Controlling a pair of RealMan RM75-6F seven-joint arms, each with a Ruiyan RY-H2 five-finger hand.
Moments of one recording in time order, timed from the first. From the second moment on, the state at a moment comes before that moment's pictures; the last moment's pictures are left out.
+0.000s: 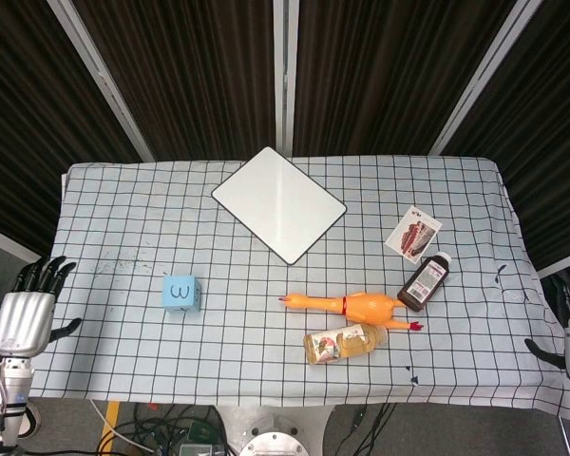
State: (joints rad) left arm -0.16 -1.21 -0.06 -1.62 1.45 1.49 0.28; right arm 0.02 -1.12 0.11 -1.52 -1.41 1.52 0.02
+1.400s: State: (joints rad) left arm -0.29 -1.22 0.07 -1.78 1.48 1.10 0.34; right arm 0.02 -1.08 0.14 -1.55 -1.39 1.53 0.04
